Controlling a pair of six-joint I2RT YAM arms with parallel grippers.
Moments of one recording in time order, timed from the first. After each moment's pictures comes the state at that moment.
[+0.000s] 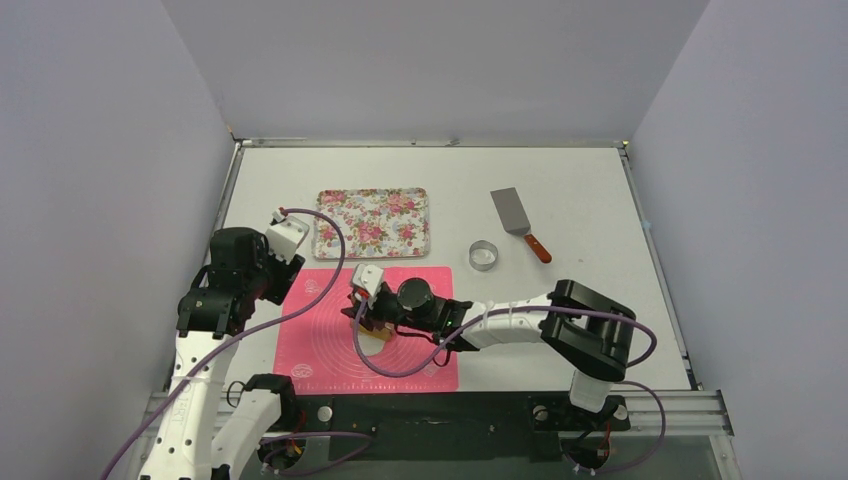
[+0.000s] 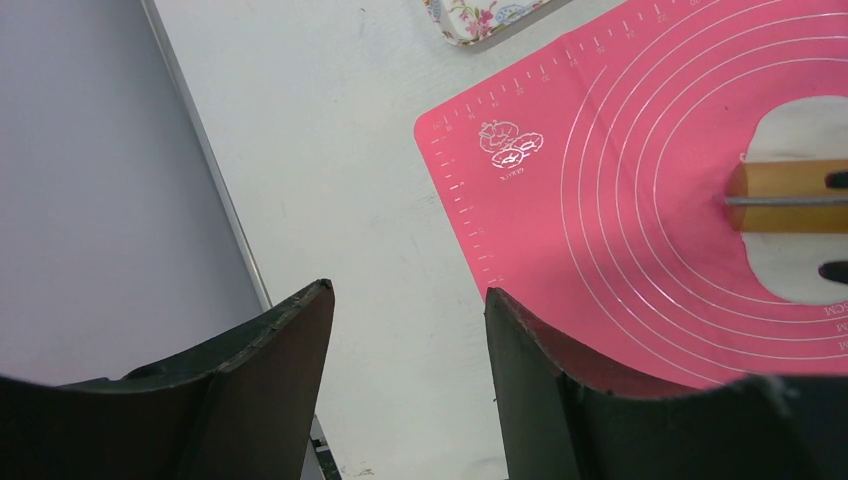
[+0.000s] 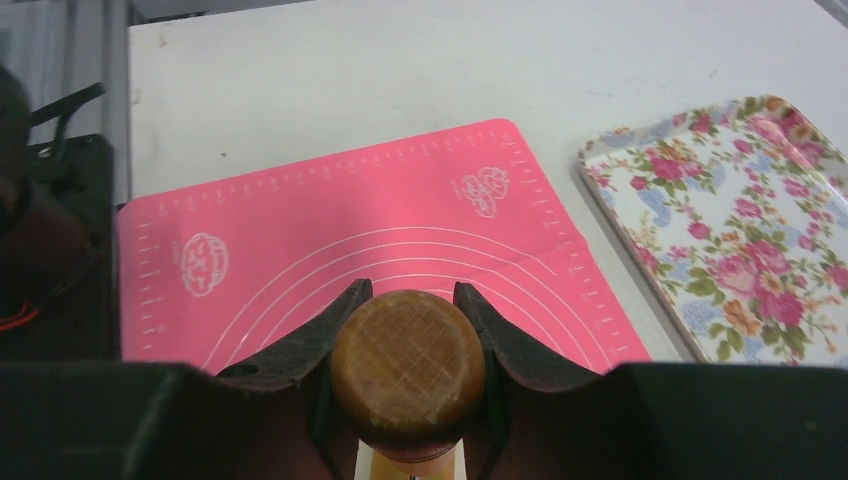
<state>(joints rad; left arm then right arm) -0.08 0.78 0.93 -0.89 -0.02 0.47 1.16 1.77 0.89 0.67 -0.06 -0.05</state>
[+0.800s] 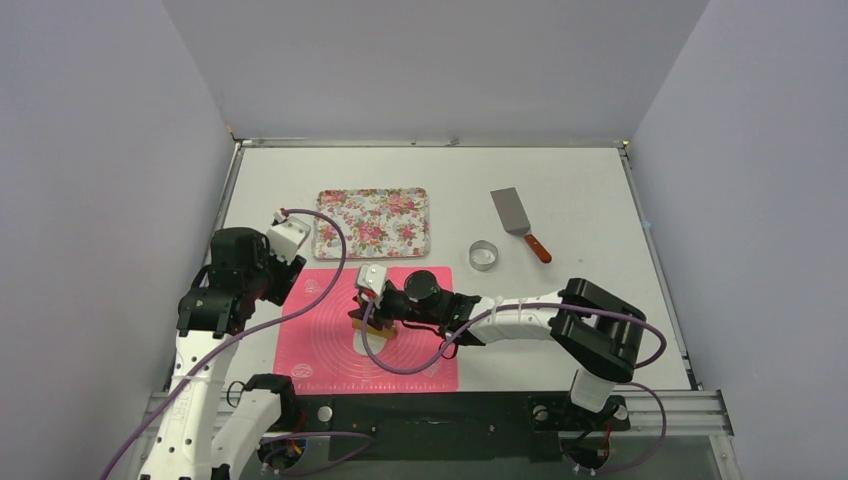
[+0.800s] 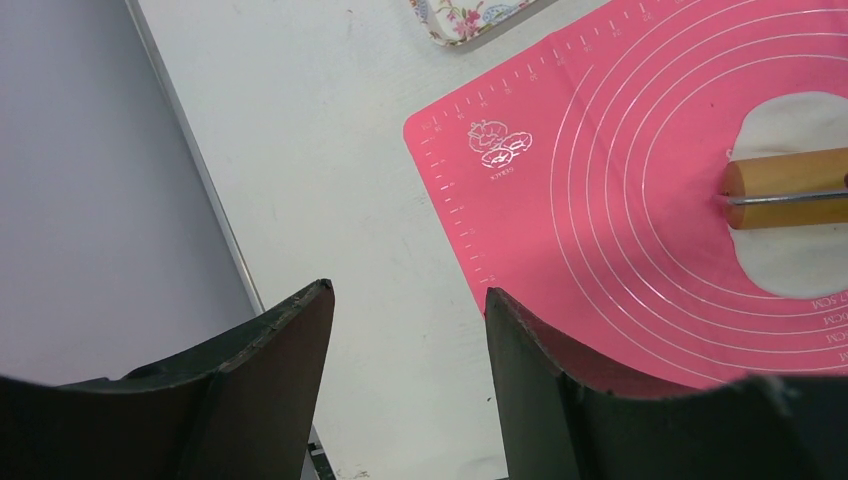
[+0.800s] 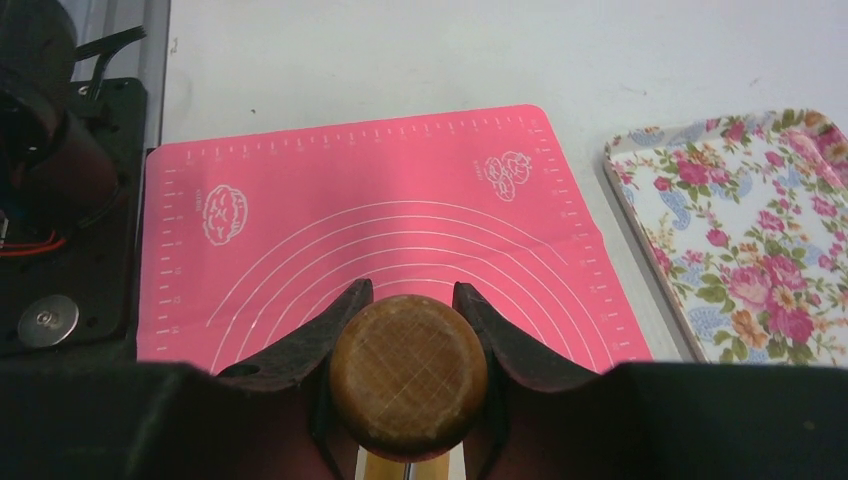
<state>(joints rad) -0.08 0.79 0.93 -0.89 0.00 0.47 1.11 1.72 0.86 0.61 -0.22 -0.11</state>
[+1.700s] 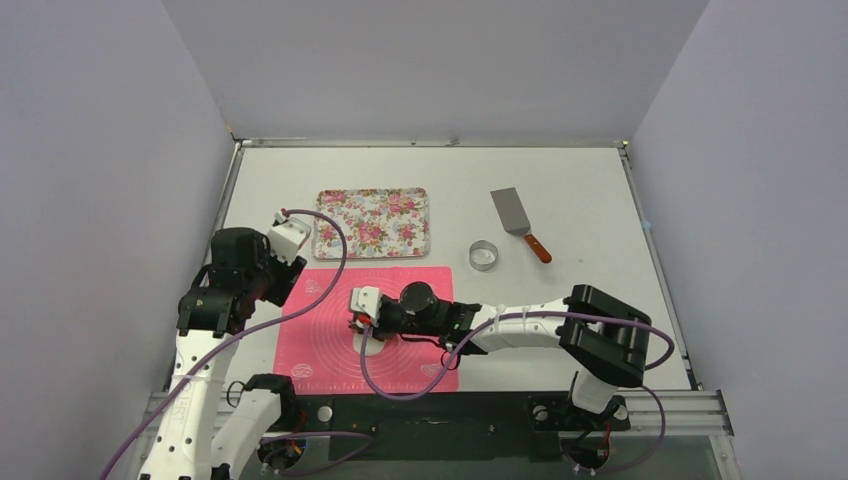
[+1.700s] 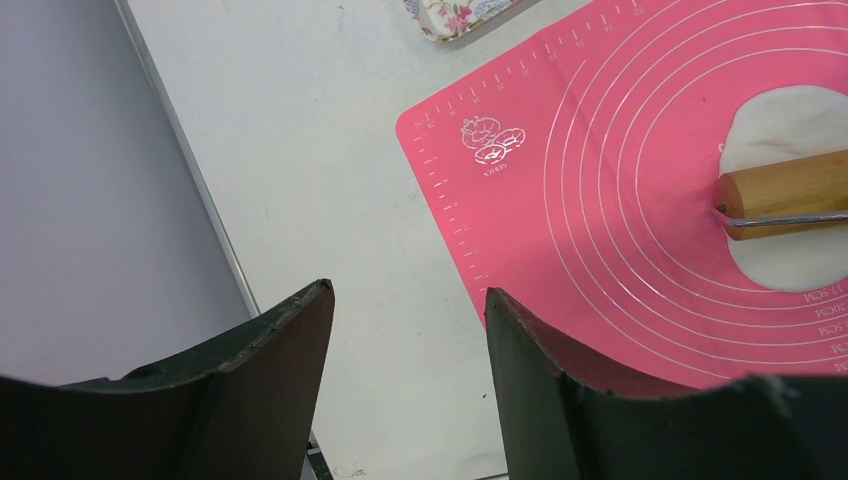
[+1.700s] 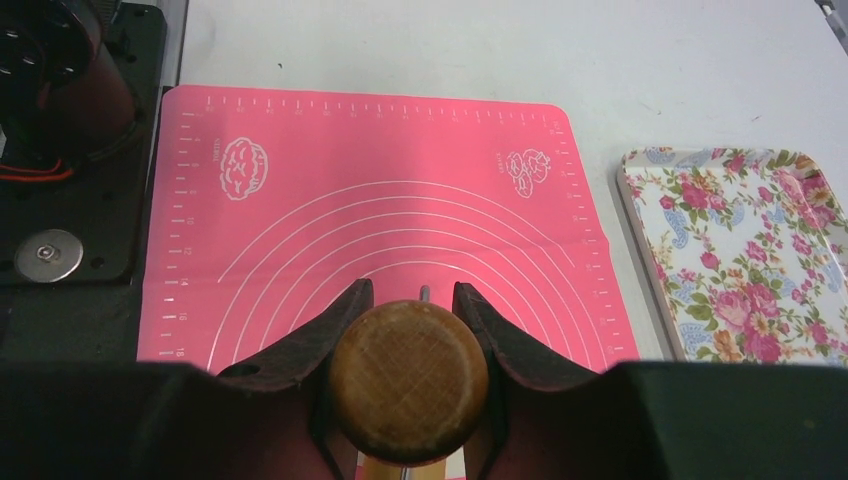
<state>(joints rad) -0.08 0.79 0.94 -0.91 0.01 0.47 1.19 1.69 0.86 0.50 -0.19 -0.30</state>
